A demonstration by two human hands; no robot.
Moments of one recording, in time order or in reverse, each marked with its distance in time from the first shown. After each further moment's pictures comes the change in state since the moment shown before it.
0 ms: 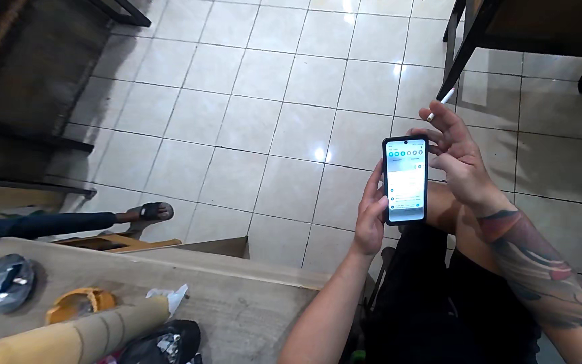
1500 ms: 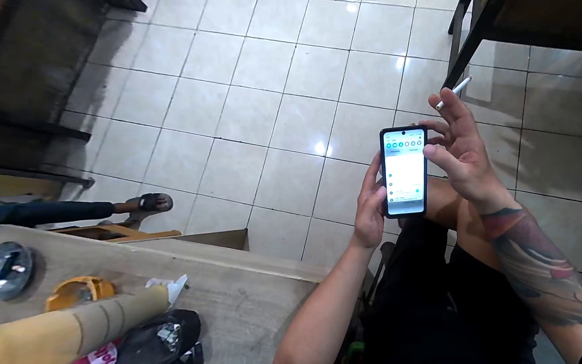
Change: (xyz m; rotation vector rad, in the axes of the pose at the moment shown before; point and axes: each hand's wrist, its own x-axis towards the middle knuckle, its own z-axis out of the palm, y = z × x) left_hand 0.000 0.002 0.000 0.001 0.025 0.034; right_hand 0.006 0.010 -0.002 -0.087 0.034 -0.109
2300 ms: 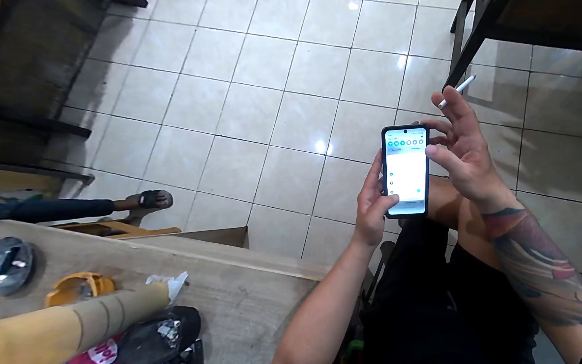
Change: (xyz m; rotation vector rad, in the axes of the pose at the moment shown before) left_hand -0.004 0.002 0.003 0.075 0.039 -0.012; right_hand -0.005 -0.007 0.002 -0.011 -0.020 0.054
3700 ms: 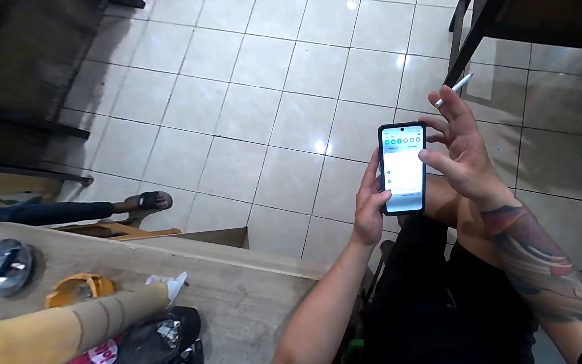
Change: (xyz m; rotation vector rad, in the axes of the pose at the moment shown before) left_hand 0.001 0.000 0.000 -0.037 -0.006 0.015; right_hand 0.006 0.008 -0.003 -0.068 0.013 -0.093
